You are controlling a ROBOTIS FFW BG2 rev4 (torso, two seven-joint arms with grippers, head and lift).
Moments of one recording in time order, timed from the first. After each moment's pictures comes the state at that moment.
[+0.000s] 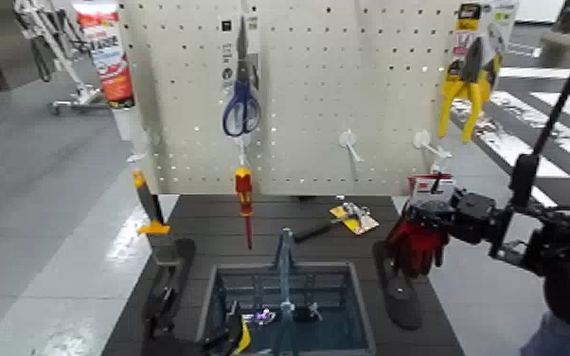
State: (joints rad) left arm 0.32 0.00 -0.12 -1.64 0.00 -0.50 -0.13; right arm -0.43 -0.46 0.10 -1.24 -0.43 0.18 0.89
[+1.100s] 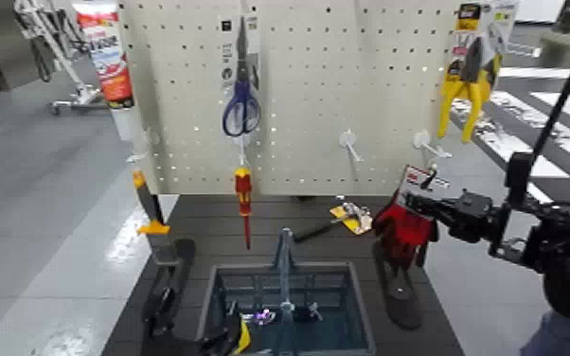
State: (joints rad) left arm 0.32 0.00 -0.11 -1.64 0.01 -0.50 -0.13; right arm -0.44 -0.46 0.12 -1.24 -0.40 0.22 0.89
